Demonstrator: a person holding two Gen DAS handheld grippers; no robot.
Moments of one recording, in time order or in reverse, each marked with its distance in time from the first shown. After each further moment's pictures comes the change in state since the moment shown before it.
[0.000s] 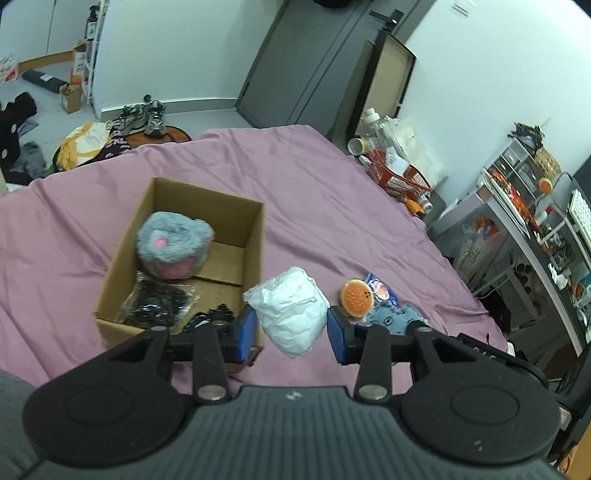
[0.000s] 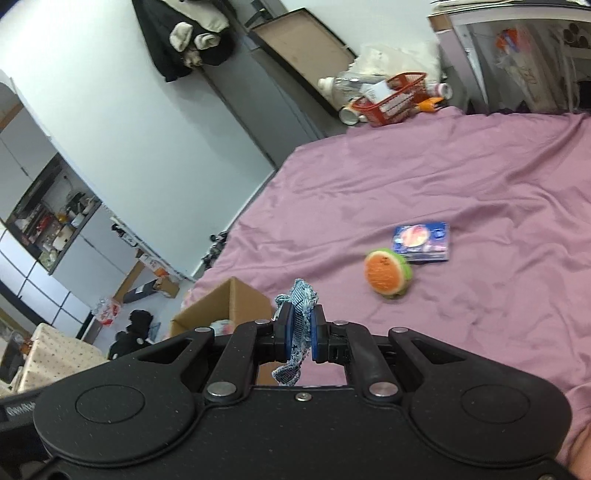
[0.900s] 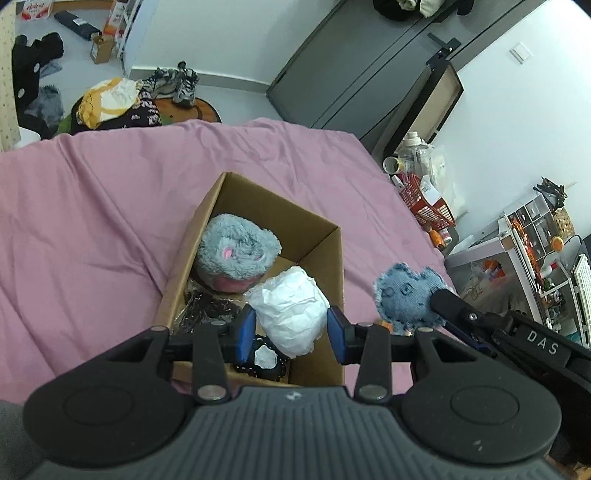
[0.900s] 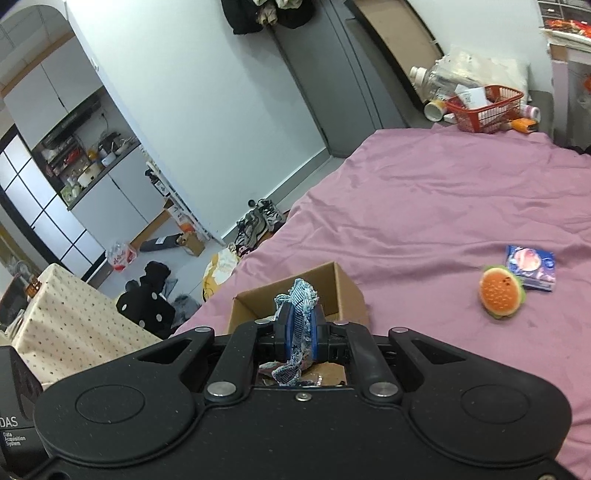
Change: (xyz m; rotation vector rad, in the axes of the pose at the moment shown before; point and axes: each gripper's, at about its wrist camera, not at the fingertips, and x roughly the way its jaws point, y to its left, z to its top) left arm 0.030 0.103 0.032 -0.188 0.042 -0.056; right arm 0.055 0.112 -0.007 -0.208 0.075 0.046
